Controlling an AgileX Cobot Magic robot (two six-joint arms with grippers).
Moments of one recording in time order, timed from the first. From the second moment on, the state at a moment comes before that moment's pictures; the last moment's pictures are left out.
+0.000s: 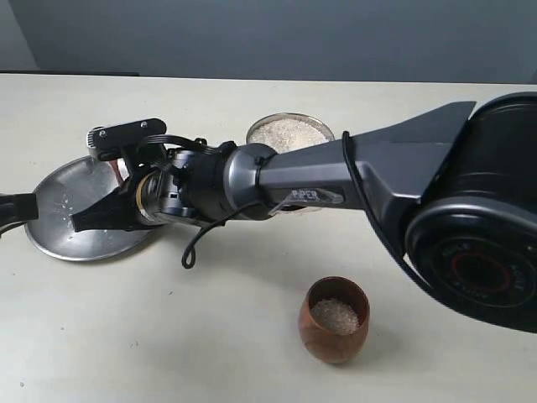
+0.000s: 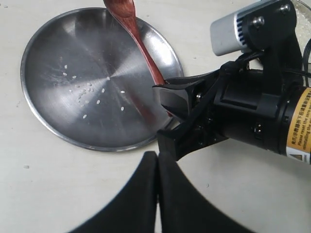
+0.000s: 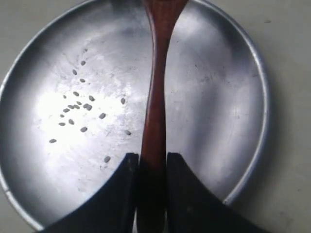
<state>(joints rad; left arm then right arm) 0.04 0.86 -0.45 -0.47 0.47 0.16 0.97 2.30 -1.59 -0.64 0.19 1.01</state>
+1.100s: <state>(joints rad) 0.04 0.86 -0.45 -0.47 0.47 0.16 0.97 2.09 -1.57 -0.76 0.48 0.89</state>
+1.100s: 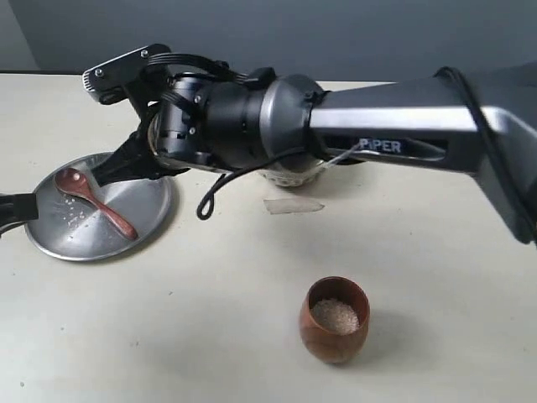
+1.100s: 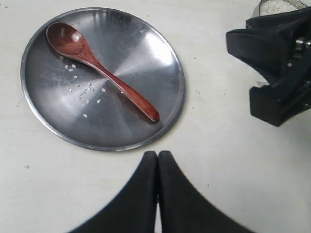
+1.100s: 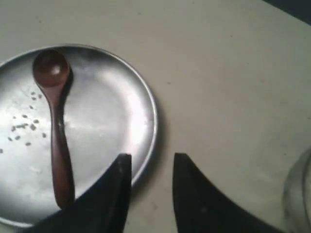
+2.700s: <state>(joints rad) 0.04 0.86 -0.45 -0.47 0.47 0.16 0.97 1.09 -0.57 -1.05 0.55 1.13</state>
